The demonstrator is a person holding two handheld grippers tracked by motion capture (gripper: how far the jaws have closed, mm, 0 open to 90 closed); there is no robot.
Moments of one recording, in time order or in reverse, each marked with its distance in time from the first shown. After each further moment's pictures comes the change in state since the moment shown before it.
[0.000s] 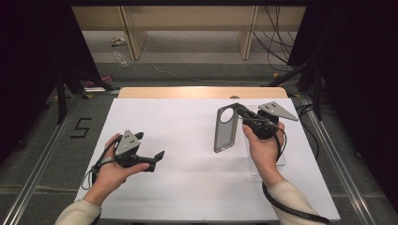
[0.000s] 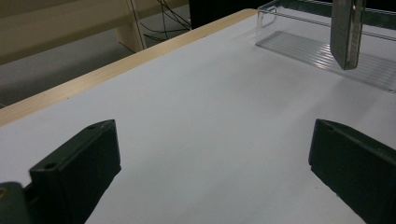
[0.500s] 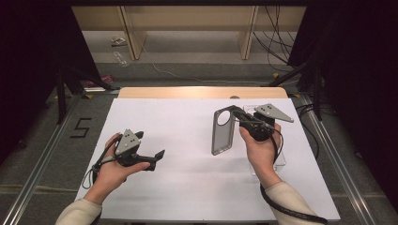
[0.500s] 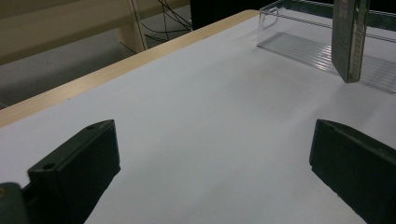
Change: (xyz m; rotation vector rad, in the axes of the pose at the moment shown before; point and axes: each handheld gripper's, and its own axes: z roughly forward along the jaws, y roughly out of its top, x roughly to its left) left arm 0.001 0.002 0.002 -0.002 0.006 -0.001; right arm 0.007 -0.006 0.004 0.016 0.015 -0.013
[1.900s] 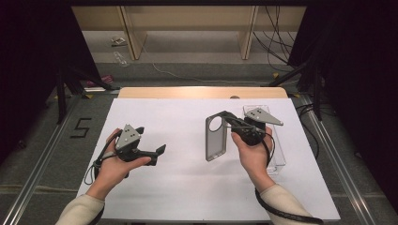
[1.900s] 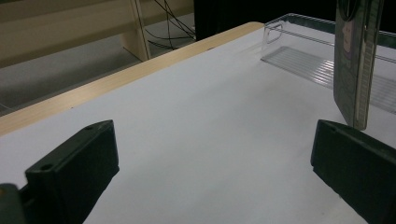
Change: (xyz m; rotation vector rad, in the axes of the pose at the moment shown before) left arm 0.005 0.011 0.004 -0.029 0.010 -0.028; right arm 0.017 -0.013 0.008 0.036 0.043 -0.025
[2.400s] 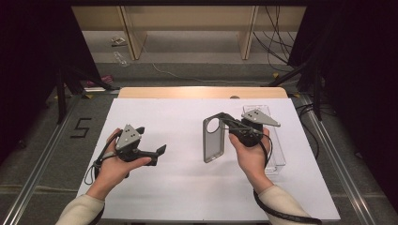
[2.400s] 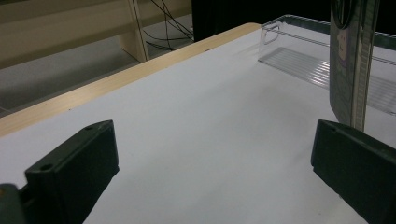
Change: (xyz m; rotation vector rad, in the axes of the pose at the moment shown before) left arm -0.002 0.000 0.000 -0.002 -0.007 0.001; right arm 0.006 -0.003 0.002 0.006 0.015 -0.004
